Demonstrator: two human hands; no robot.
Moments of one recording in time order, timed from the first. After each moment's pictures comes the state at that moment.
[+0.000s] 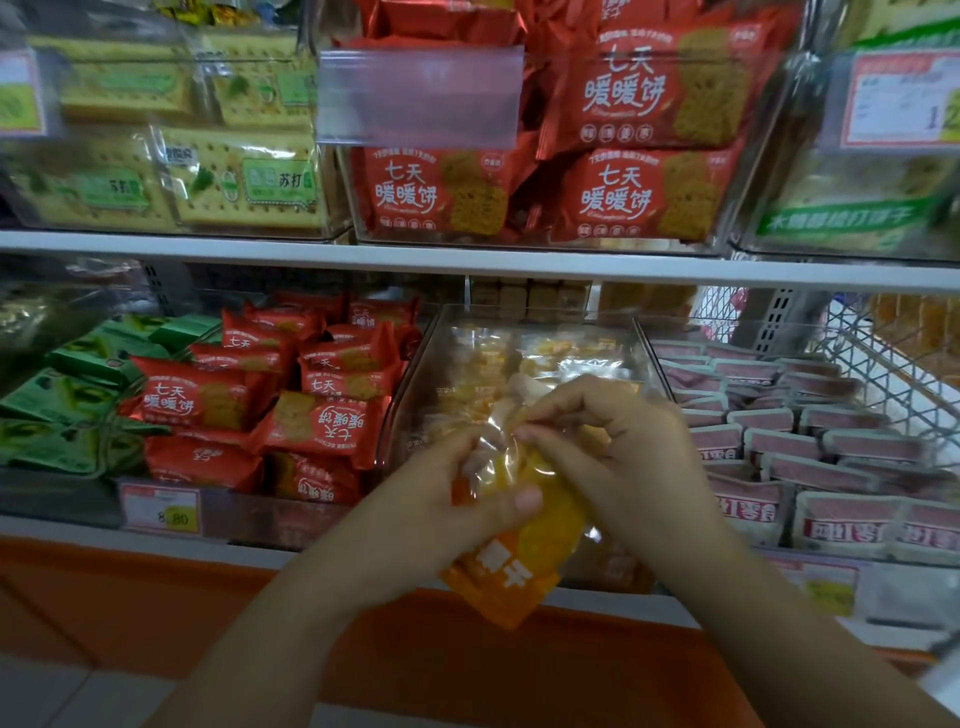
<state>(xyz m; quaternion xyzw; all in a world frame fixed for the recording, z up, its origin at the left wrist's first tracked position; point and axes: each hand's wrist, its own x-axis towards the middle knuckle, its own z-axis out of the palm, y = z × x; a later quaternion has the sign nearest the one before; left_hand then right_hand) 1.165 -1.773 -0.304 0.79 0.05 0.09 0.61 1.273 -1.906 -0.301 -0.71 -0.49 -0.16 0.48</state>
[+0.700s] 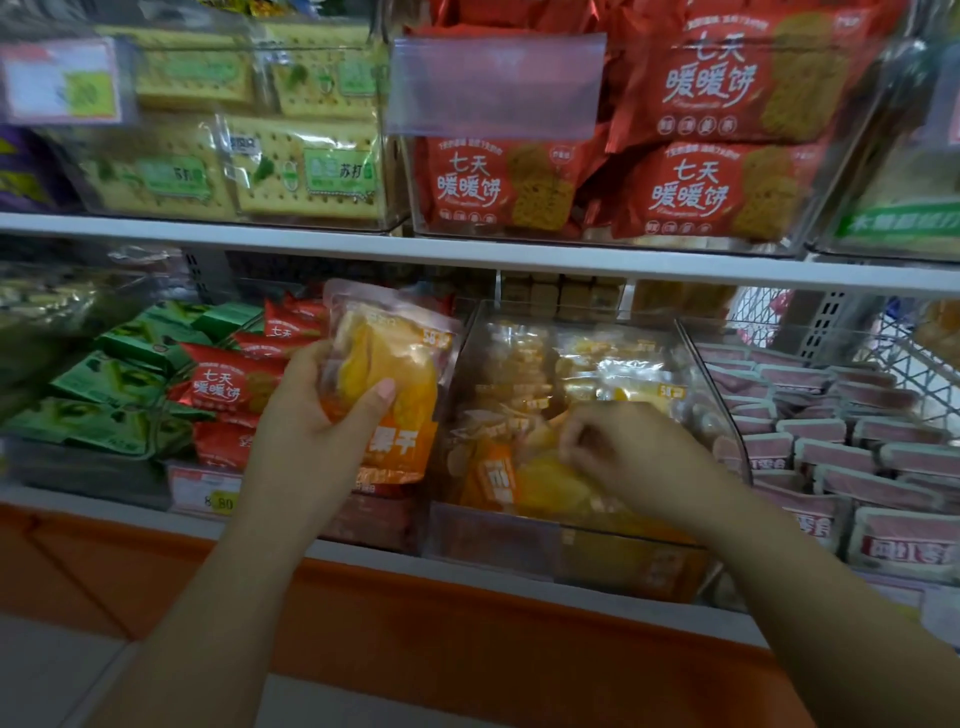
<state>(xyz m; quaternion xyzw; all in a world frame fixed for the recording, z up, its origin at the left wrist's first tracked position) 1.145 -1.703 -0.303 0.77 0.24 0.38 0.44 1.311 -1.879 -0.312 -0.87 -0.43 0.03 0.22</state>
